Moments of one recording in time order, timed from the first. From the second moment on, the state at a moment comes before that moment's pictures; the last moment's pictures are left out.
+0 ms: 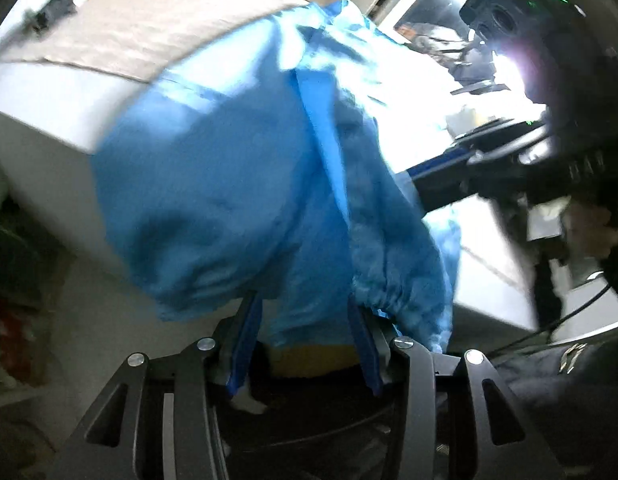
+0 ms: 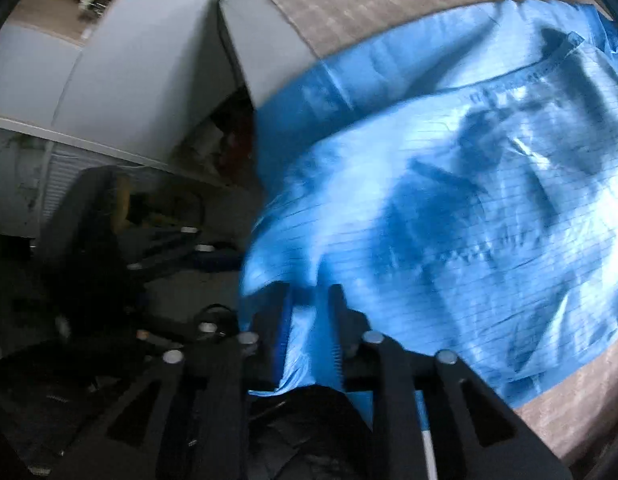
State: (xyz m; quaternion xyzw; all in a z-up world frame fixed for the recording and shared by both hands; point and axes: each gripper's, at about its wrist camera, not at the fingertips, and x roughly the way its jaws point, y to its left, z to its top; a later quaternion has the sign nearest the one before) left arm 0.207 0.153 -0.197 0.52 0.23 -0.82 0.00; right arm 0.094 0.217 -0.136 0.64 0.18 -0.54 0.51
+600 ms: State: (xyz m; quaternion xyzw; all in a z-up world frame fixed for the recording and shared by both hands) left arm 0.173 0.116 -0.142 0.52 0.17 -0.83 0.06; right arm -0.082 0.296 -0.182 0.59 0.25 -0.72 0.28
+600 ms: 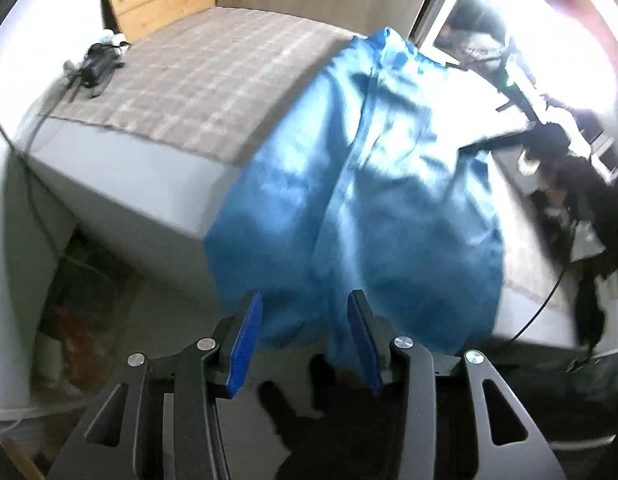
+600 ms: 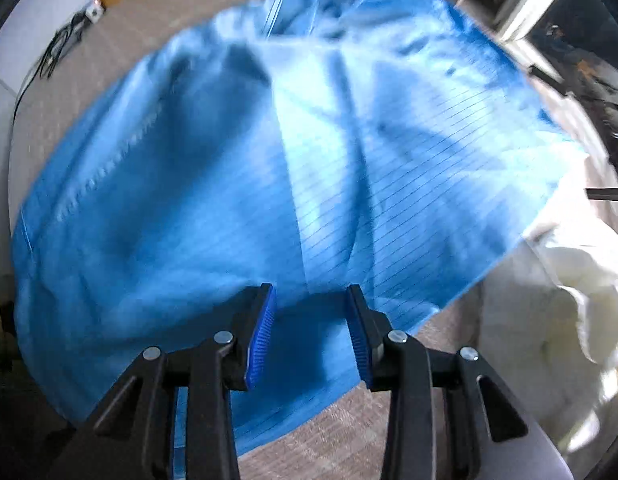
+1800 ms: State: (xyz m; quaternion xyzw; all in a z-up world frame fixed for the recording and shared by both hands) left arm -0.137 0.126 -0.168 0.54 0.10 -0.84 -0.05; right arm -0.233 0.444 -0.132 0.55 0.00 -0.81 0.19
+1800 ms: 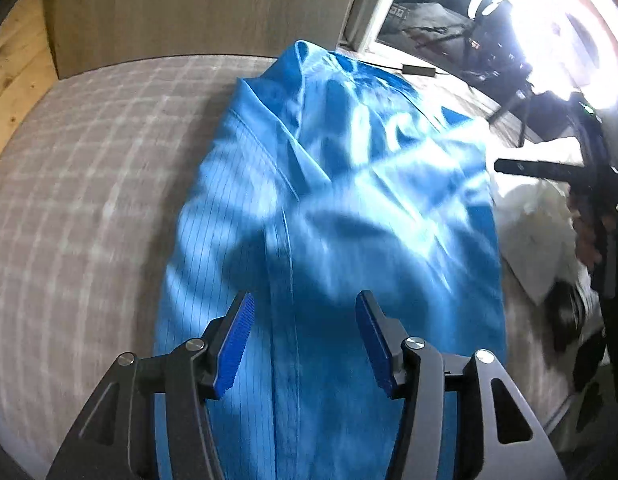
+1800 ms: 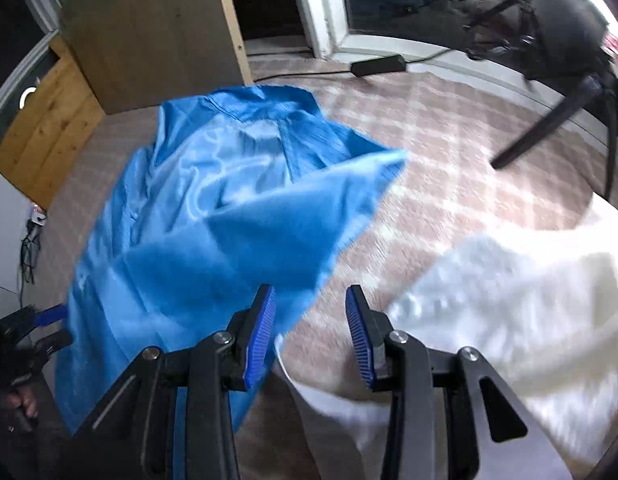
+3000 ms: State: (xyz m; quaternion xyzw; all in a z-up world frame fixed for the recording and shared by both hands) left arm -0.162 0.106 -0.177 0.52 0.14 -0.84 -0.04; right arm -0.289 0.441 -0.148 0.57 -0.03 -0.79 0.22
